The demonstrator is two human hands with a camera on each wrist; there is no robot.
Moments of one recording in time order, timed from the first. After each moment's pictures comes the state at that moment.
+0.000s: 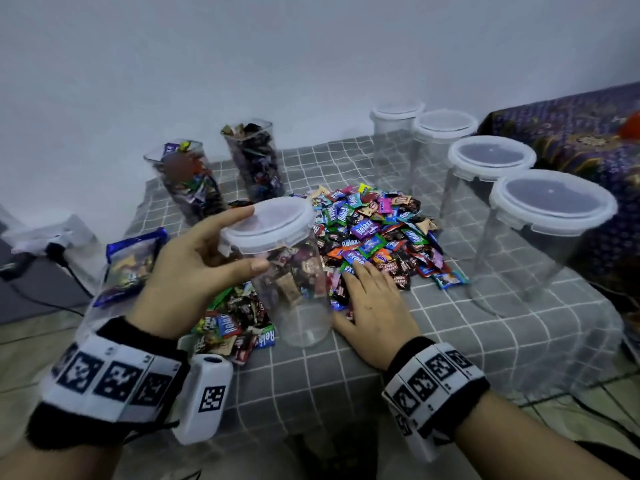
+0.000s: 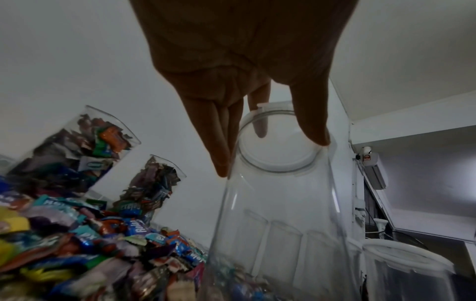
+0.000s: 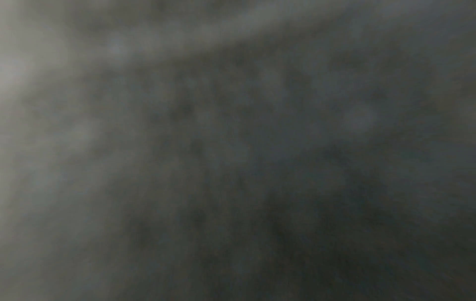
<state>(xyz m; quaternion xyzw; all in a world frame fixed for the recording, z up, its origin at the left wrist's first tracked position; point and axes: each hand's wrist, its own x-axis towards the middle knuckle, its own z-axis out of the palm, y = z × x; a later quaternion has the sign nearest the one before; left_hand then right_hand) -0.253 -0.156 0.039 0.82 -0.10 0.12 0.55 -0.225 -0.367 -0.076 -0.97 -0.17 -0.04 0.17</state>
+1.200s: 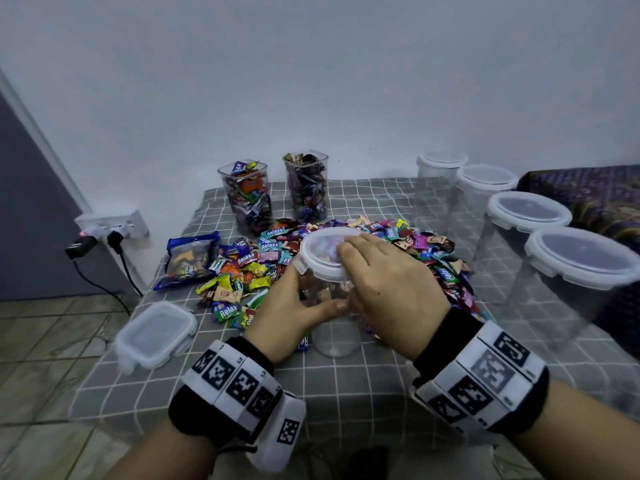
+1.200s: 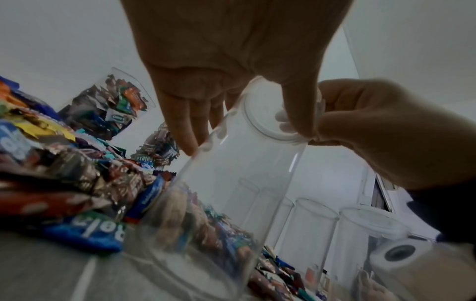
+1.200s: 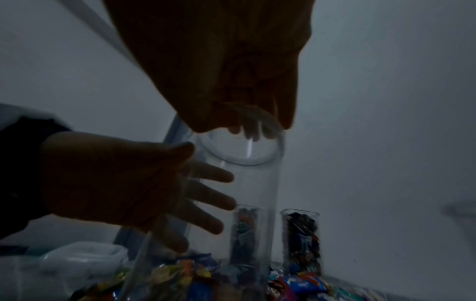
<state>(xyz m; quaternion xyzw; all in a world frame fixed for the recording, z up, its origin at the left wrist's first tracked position) -0.266 -0.184 -0.005 0.78 -0.09 0.09 0.61 -0.244 -0.340 0.033 -0.88 -0.37 -0.30 0.07</state>
